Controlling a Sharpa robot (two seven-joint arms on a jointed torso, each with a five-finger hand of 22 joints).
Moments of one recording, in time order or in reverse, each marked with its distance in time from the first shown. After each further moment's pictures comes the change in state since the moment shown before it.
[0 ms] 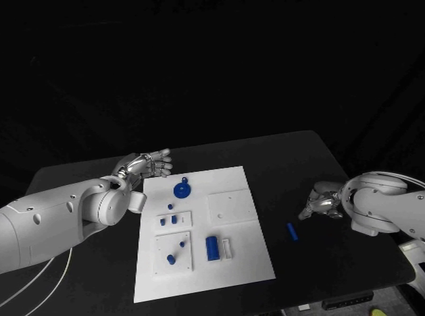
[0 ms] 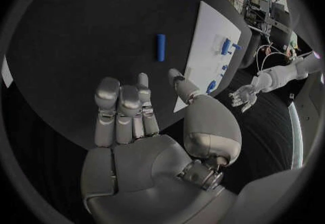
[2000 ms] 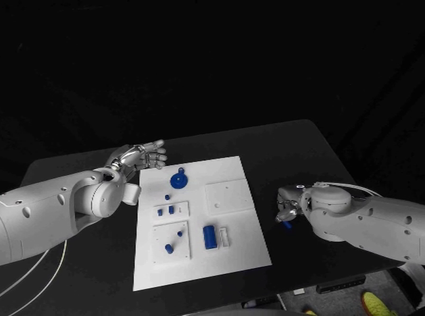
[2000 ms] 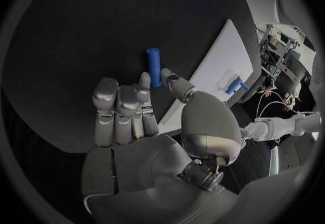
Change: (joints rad) left arm -0.001 -0.016 0.000 0.016 0.002 0.000 -0.012; left_hand 0.000 0.000 0.000 0.000 0.000 0.000 0.000 0.000 -0.003 0.000 0.000 0.000 0.000 0.000 0.000 -0.008 0.005 -0.005 0.000 0.000 -0.004 0.002; right arm -0.149 0.178 0.029 -0.048 -0.312 -0.074 -0.033; right_hand 0.166 0.027 0.135 -0.035 0.033 0.039 0.013 0.145 0.371 0.014 -0.008 -0.004 -0.010 0.002 0.001 0.000 -0.004 0.000 -0.016 0.034 0.012 0.000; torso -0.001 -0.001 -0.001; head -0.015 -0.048
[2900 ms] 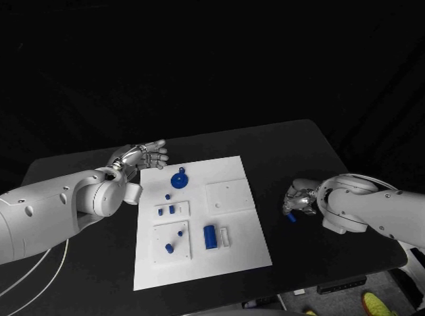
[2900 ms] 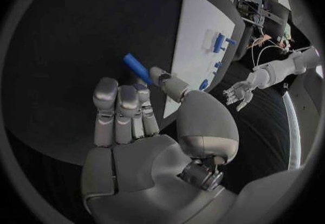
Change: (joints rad) left arm 0.000 0.005 0.000 -0.004 0.000 -0.001 -0.007; left_hand -0.005 0.005 0.000 0.000 0.000 0.000 0.000 0.000 -0.001 0.000 0.000 0.000 0.000 0.000 0.000 -0.006 0.003 -0.001 0.000 0.000 -0.002 0.002; right arm 0.073 -0.094 0.001 0.057 0.404 -0.067 0.041; right_hand 0.012 0.109 0.054 -0.023 0.068 0.028 -0.007 -0.137 -0.397 0.007 -0.004 -0.001 -0.001 0.002 0.002 0.005 0.003 0.015 0.007 0.011 0.012 0.000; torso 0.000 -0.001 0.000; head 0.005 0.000
